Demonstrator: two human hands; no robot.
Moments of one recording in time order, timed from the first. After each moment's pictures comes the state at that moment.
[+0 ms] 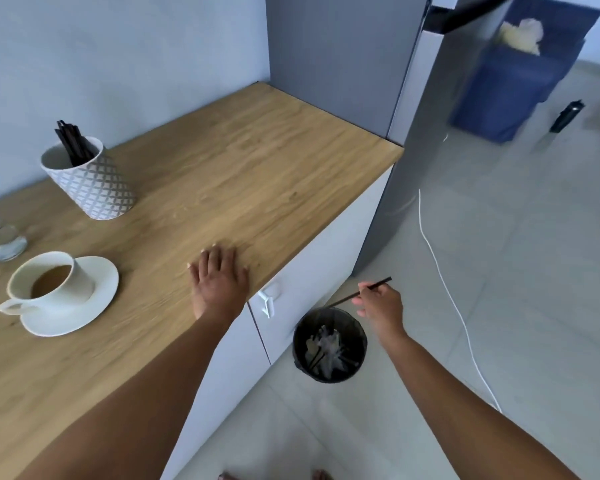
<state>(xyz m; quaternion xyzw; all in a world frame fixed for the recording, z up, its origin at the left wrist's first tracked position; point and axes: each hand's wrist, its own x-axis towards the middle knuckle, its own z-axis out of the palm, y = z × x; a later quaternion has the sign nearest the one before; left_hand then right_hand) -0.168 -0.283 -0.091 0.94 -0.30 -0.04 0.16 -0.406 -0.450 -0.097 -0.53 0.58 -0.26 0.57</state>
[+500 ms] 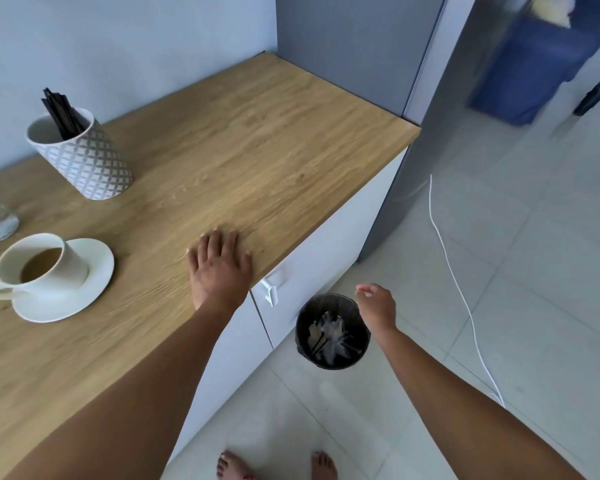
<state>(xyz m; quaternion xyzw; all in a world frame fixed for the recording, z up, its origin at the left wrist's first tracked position) -0.167 -0.284 -0.100 0.94 -0.30 -0.01 0.15 -0.394 -0.454 -0.155 -0.63 0.60 -0.13 0.47</state>
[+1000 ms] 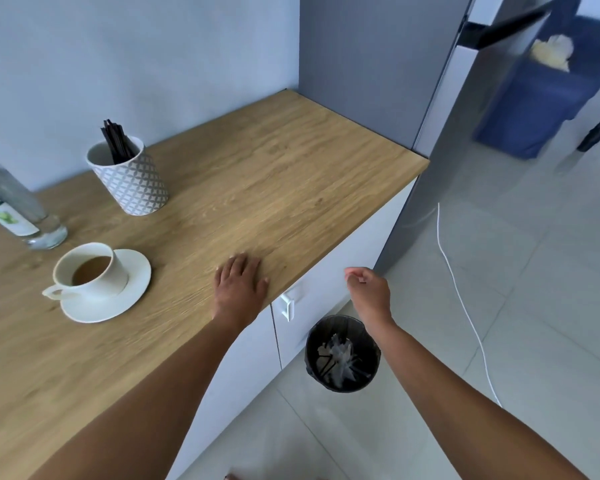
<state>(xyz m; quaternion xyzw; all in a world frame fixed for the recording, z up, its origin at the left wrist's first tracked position) -0.164 -0.259 -0.088 0.92 -0.36 -0.07 0.16 -0.344 -0.429 -0.076 -0.65 0.50 -0.22 0.53</state>
